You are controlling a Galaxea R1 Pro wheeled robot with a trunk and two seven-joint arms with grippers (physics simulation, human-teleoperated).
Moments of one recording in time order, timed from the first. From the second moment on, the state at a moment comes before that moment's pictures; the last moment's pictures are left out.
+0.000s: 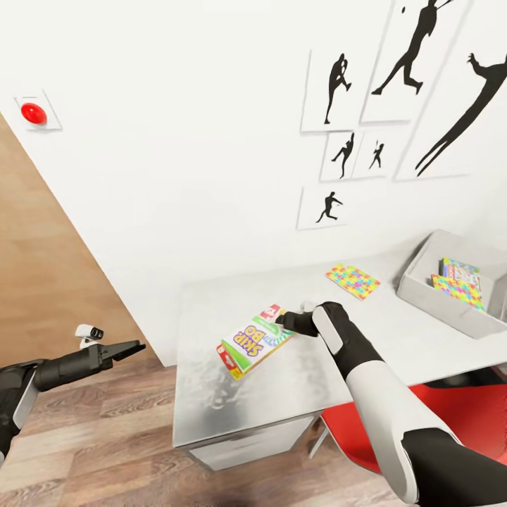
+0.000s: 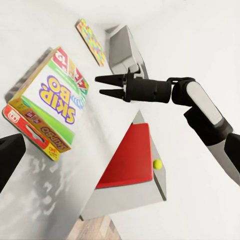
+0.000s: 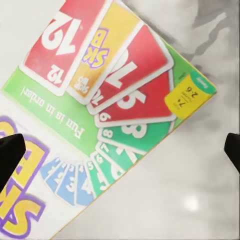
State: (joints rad) left arm -0.60 0.40 0.28 -0.89 0.20 0.80 -1.57; right arm -0.95 0.11 0.07 -0.71 -0.47 0.81 -0.18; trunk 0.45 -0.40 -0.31
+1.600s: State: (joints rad) left arm -0.60 0.40 0.28 -0.89 0.20 0.80 -1.57; right arm -0.95 0.11 0.07 -0.71 -0.46 0.80 -0.17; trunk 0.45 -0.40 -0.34
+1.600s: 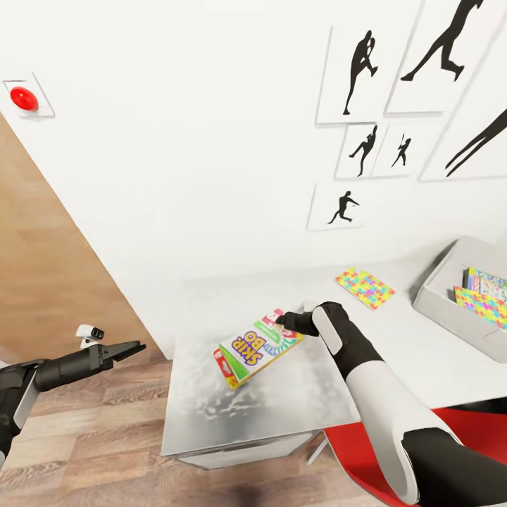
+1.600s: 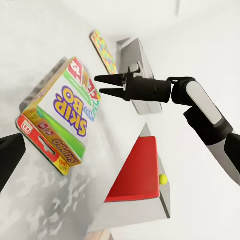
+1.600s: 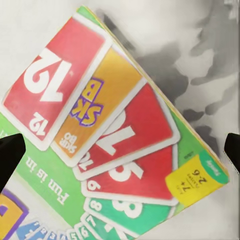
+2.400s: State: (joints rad) left arm -0.60 0.40 0.28 -0.89 0.20 0.80 -1.57; right arm -0.95 0.11 0.07 -0.71 -0.46 0.80 -0.17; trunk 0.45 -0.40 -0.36
